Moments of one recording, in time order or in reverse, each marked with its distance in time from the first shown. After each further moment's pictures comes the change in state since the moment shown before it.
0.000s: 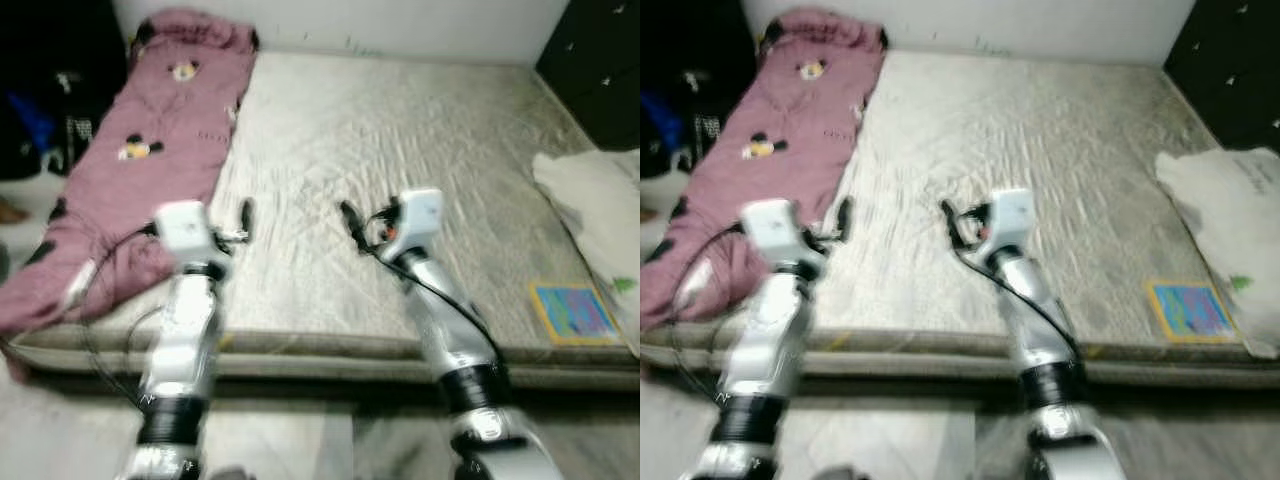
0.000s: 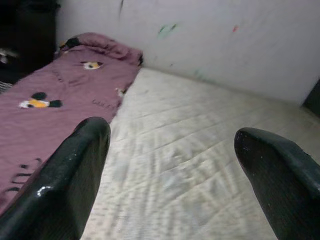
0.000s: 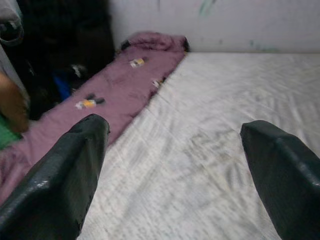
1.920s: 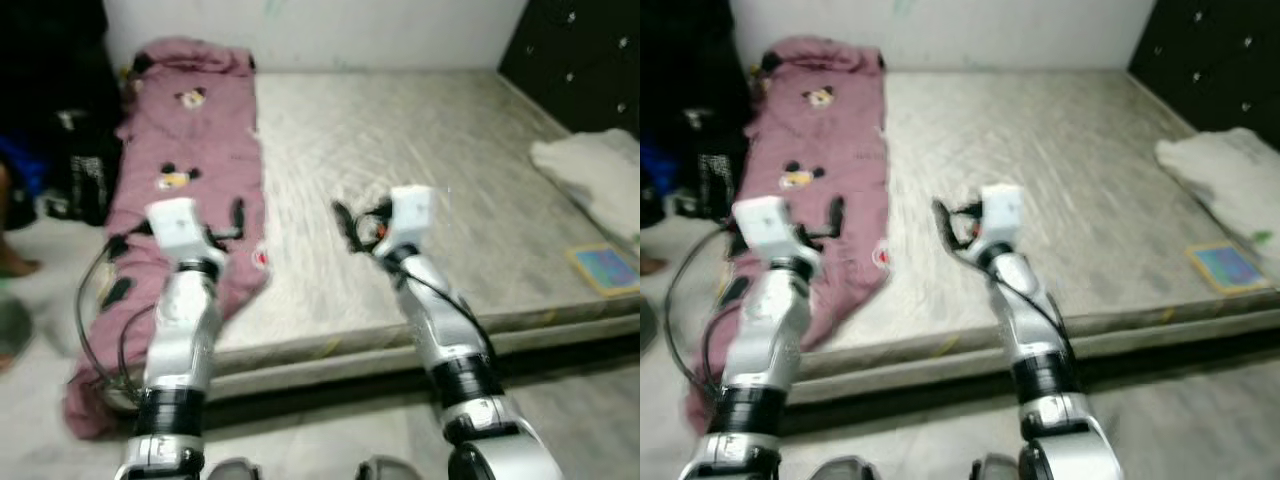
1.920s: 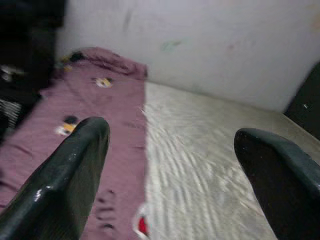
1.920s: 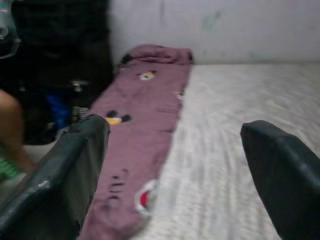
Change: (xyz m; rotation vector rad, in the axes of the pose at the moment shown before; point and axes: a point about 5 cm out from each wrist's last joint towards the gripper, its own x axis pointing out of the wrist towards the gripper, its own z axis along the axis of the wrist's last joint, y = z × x) left arm 0.009 -0.007 0.004 -0.048 -0.010 0.000; right arm 0.005 -0.008 -0.003 -0.016 0.021 -0.017
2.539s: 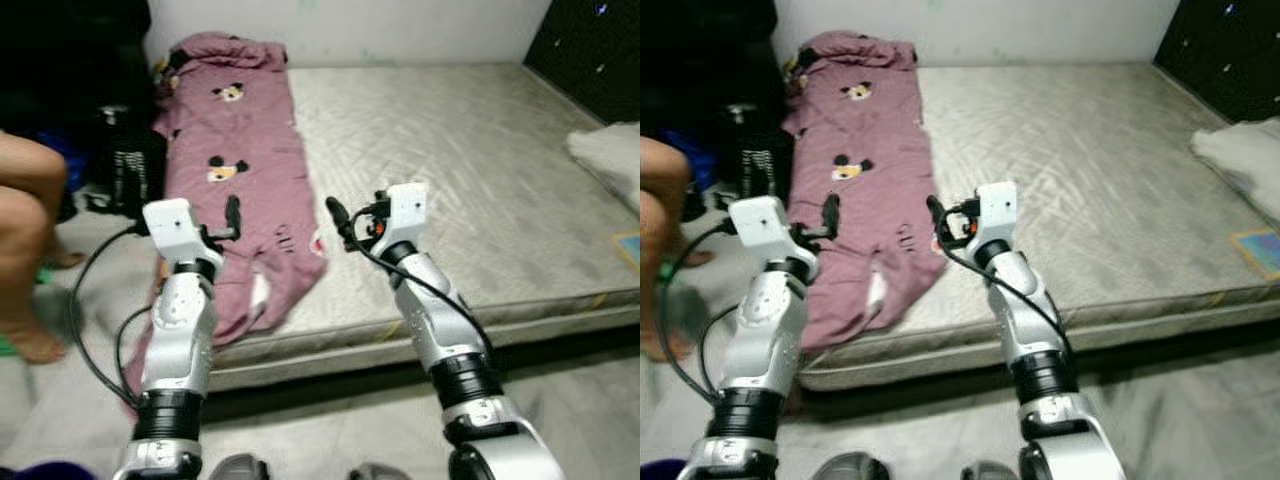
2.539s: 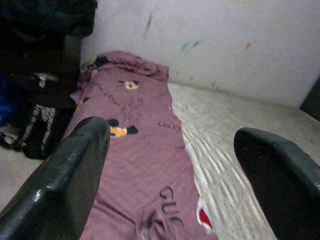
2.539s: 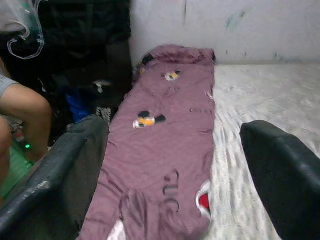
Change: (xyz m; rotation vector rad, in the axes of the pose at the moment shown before) left arm -0.002 -0.006 -0.003 0.015 0.002 -0.023; right arm -0.003 -0.005 0.000 -0.015 -0.011 0.000
